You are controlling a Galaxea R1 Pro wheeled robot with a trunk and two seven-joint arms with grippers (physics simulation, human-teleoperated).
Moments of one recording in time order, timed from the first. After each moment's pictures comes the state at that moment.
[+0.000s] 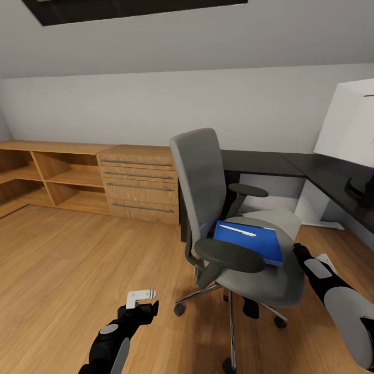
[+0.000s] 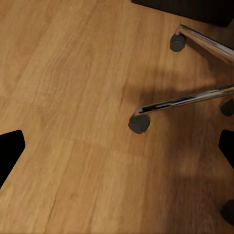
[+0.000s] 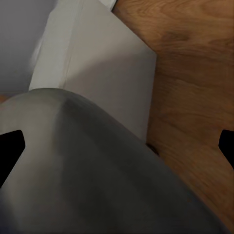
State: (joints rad) left arm -0.12 -0.12 -0.12 -1.44 0.12 0.59 0.16; right arm -0.91 -0.28 -0.21 -0.28 -1.02 -0.06 -0.15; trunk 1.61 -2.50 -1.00
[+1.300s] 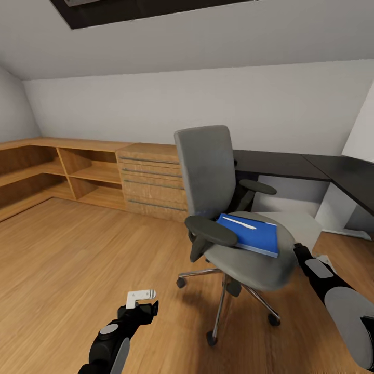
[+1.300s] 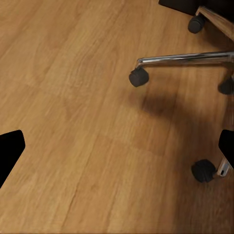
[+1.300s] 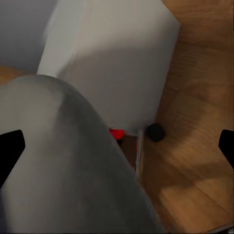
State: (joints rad) left arm -0.12 -0.12 -0.12 -1.44 0.12 0.59 0.16; right arm -0.91 -0.29 -0.21 -0.28 -1.07 -0.06 -0.15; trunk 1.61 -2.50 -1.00
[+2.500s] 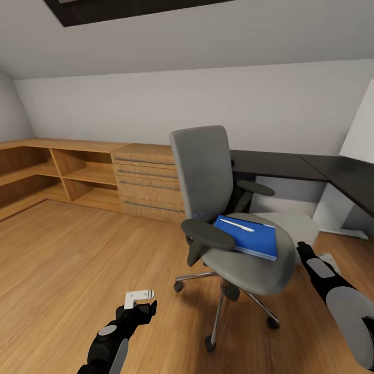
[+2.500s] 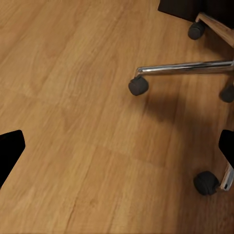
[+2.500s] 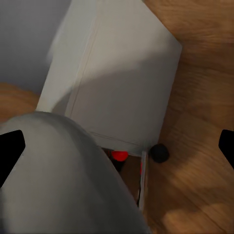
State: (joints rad) left arm -0.12 -0.11 -0.11 -1.43 0.12 0.56 0.16; right arm -0.91 -0.29 -0.21 -0.29 -1.05 -0.10 -0.14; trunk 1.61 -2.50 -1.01
